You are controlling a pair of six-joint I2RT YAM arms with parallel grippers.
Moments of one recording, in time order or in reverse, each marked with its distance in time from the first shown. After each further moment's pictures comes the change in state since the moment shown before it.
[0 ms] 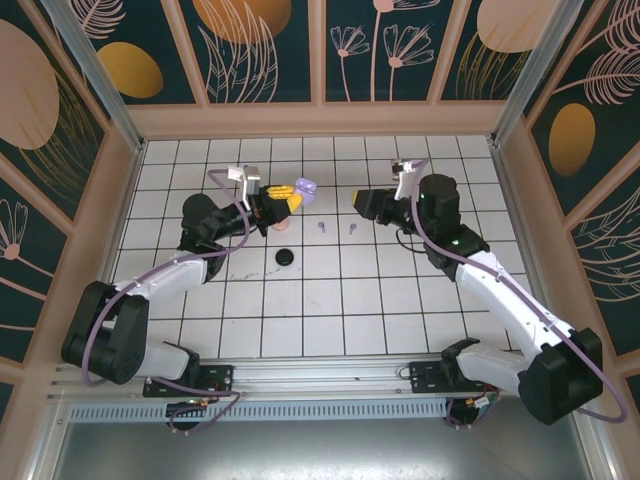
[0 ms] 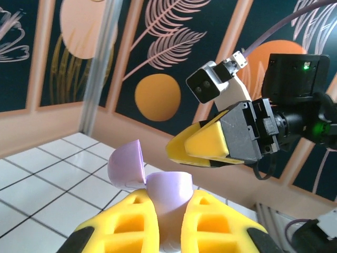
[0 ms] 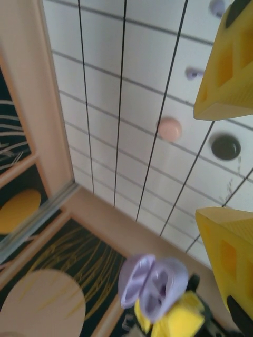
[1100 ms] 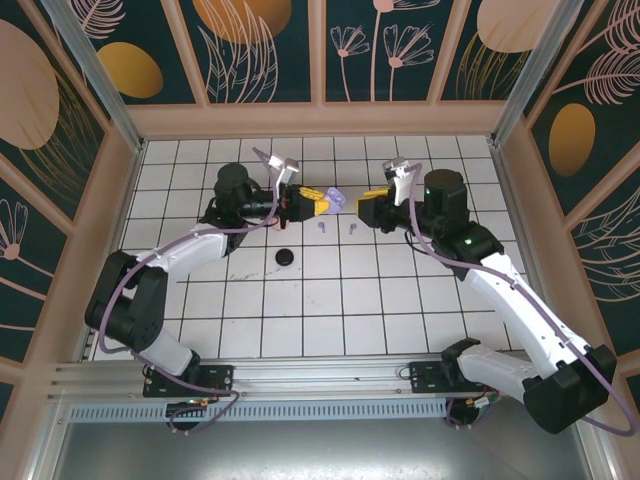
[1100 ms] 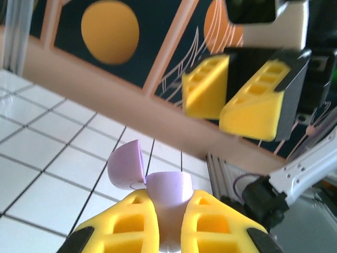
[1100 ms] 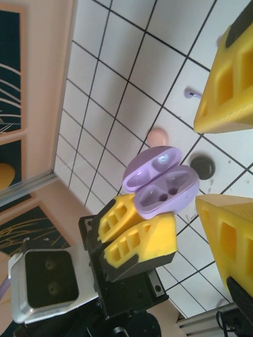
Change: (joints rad) left arm -0.072 0.202 0.285 -0.397 0.219 0.107; right arm 0.017 -0.037 0.129 -0.287 -0.018 -0.352
